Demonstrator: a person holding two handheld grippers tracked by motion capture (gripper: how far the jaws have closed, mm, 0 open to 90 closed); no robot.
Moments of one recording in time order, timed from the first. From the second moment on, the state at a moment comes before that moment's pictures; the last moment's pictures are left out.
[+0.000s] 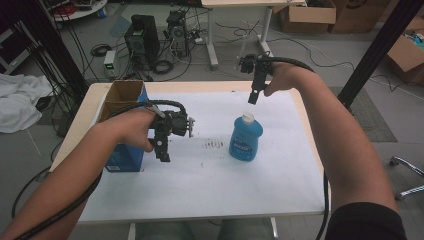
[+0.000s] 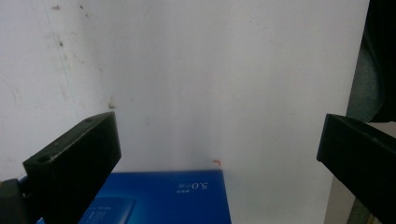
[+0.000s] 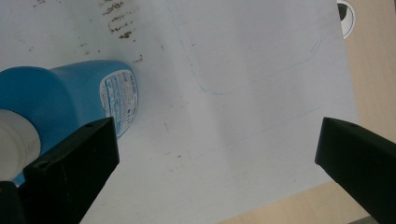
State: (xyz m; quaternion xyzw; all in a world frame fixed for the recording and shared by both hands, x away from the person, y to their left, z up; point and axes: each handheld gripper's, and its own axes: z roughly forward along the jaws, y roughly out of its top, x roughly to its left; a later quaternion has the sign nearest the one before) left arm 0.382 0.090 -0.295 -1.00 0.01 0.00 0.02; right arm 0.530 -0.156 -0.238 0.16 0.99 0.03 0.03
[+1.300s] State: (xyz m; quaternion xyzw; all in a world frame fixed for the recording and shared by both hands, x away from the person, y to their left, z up) left arm 0.379 0.092 -0.287 -1.00 0.00 0.00 0.02; right arm 0.534 -0.159 -0.236 0.17 0.98 0.03 0.04
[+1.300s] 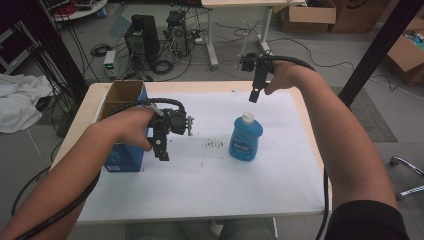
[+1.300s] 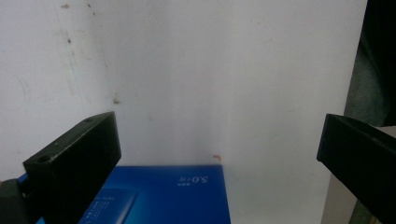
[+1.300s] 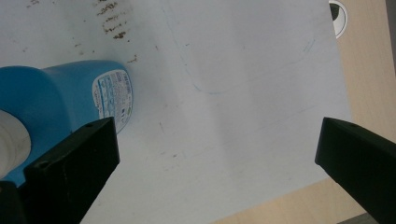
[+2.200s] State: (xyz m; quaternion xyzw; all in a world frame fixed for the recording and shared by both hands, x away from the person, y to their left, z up) left arm 0.375 0.101 -0.278 -1.00 0.00 -0.02 0.01; right arm 0.533 -0.175 -0.219 0.20 0.95 0.25 0.05
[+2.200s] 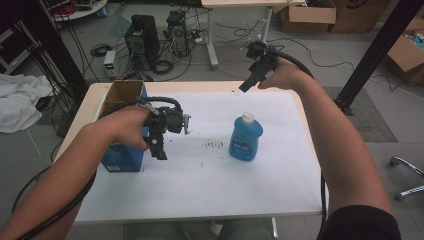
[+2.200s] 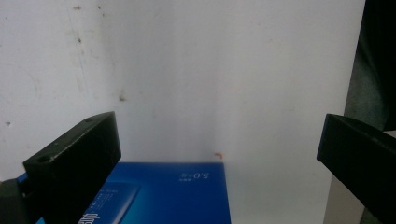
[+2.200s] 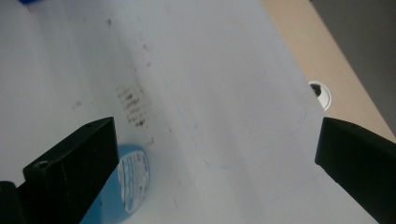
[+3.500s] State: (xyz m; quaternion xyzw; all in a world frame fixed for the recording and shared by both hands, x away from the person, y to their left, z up) left arm 0.368 0.103 -0.273 -1.00 0.02 -0.04 0.00; right arm 0.387 -0.334 -0.282 0.31 0.84 0.43 0.10
